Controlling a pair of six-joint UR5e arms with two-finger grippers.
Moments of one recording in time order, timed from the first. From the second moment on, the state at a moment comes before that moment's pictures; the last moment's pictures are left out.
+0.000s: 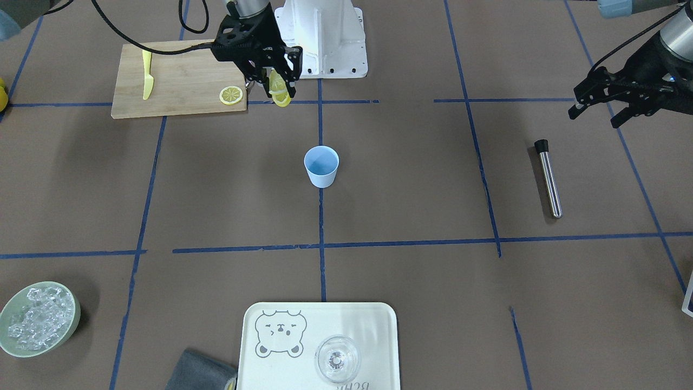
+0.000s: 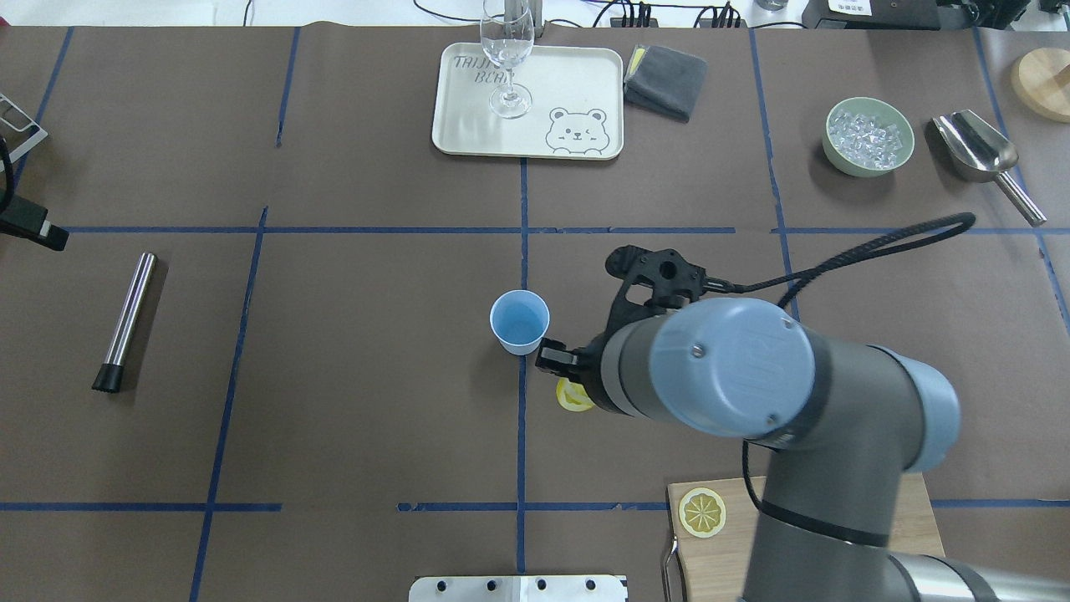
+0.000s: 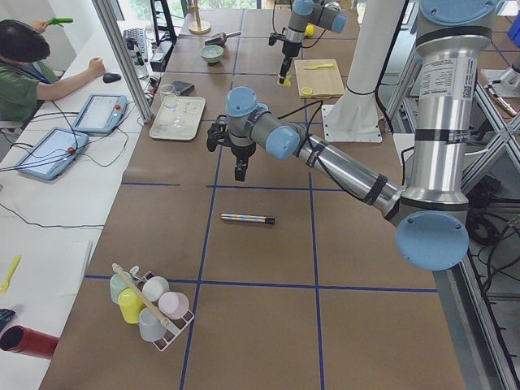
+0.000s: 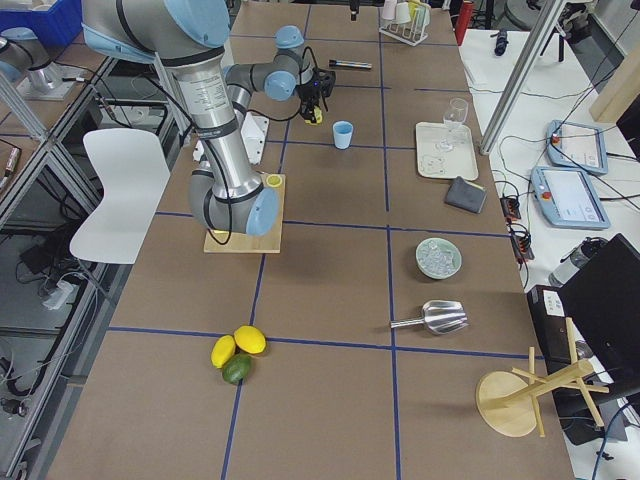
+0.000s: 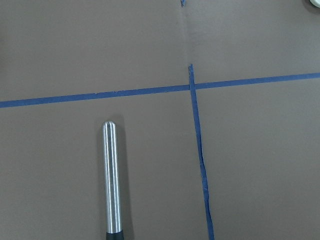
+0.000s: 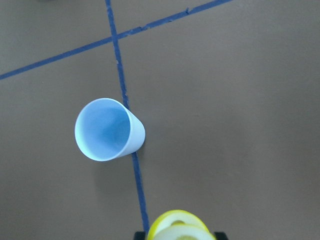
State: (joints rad) left arm -1.19 -1.58 -2.07 -1.63 -2.40 -0.55; right arm 0.36 -0.99 2.07 -1.67 1.63 1.60
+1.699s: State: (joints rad) left arm -1.19 -1.58 -2.07 -1.63 -2.40 -0.55; right arm 0.45 -0.72 1.65 -1.68 1.64 1.58
